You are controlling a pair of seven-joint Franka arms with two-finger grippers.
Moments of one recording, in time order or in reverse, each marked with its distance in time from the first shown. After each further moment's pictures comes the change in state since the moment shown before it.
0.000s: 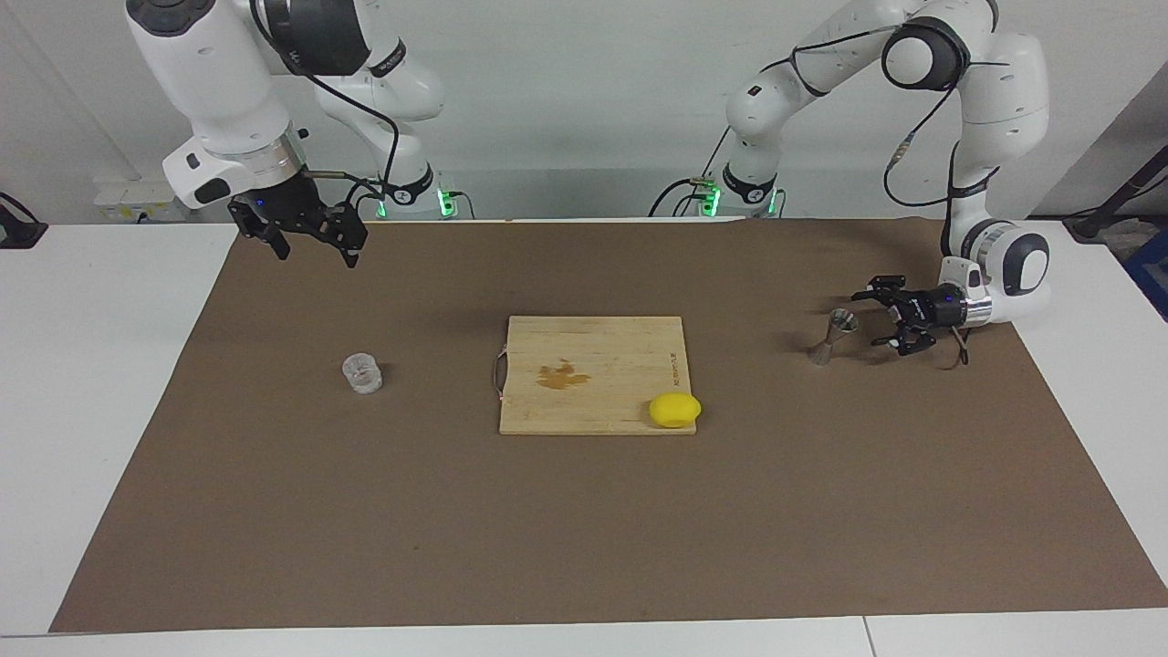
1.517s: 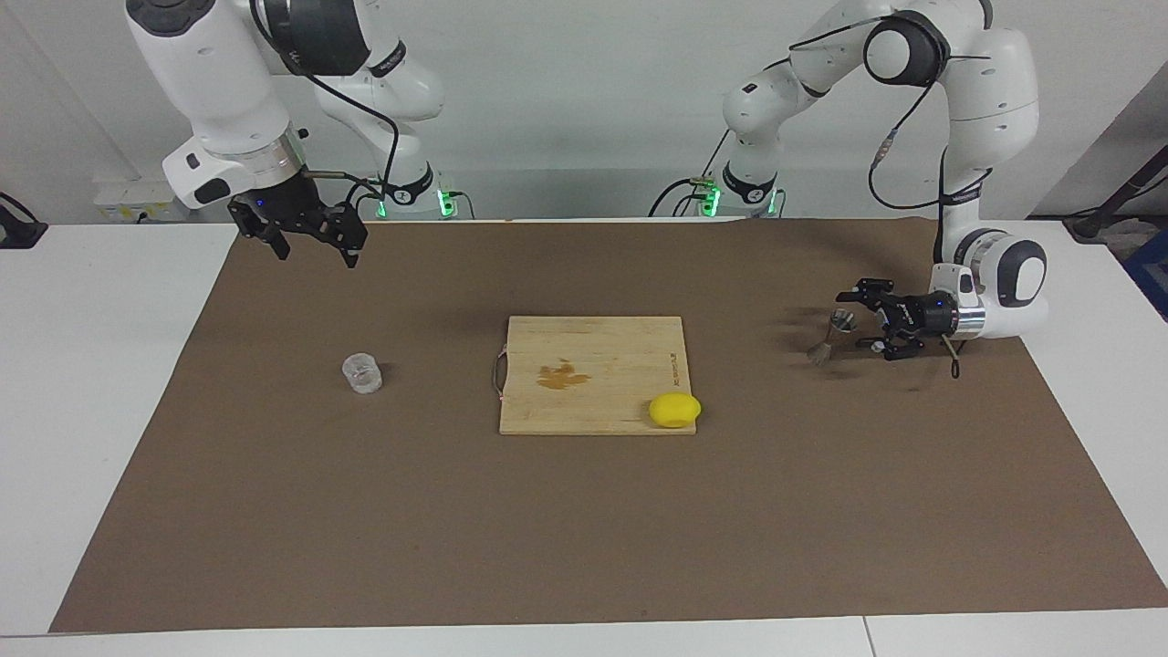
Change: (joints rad) left arm -0.119 -0.043 -0.001 0.025 -0.093 -0.029 0.018; right arm 0.000 0.000 0.000 0.000 0.000 0.000 0.000
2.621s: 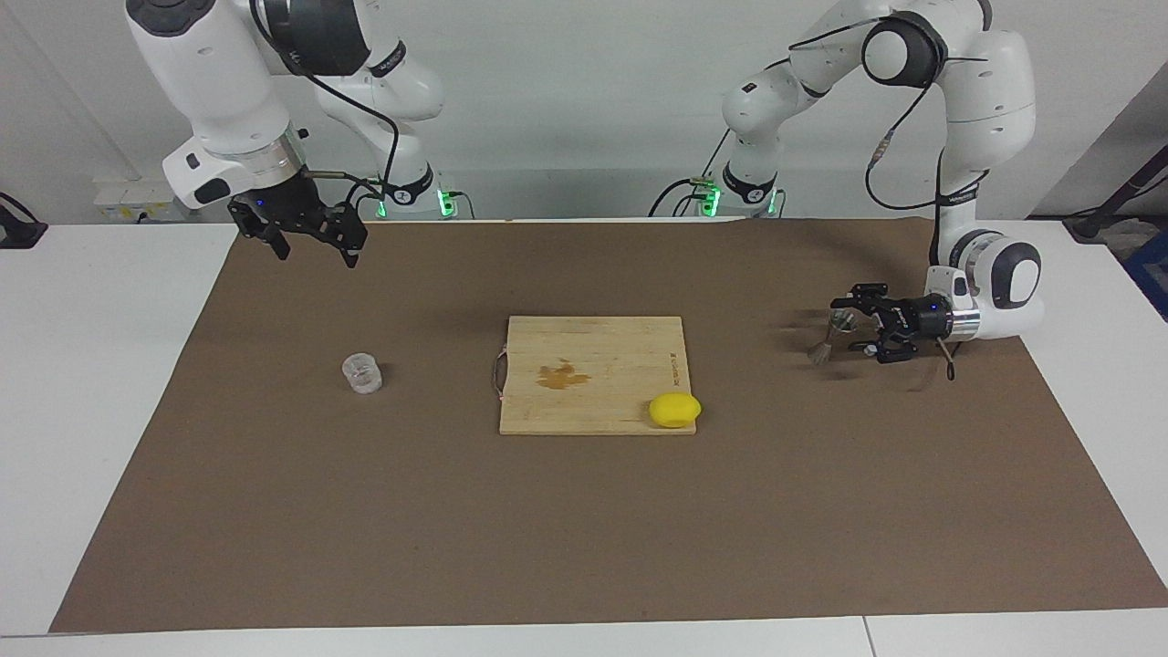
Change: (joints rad) left arm -0.016 0.000 0.008 -0.013 0.005 0.036 0.000; right arm 0.000 0.000 0.000 0.000 0.000 0.000 0.000
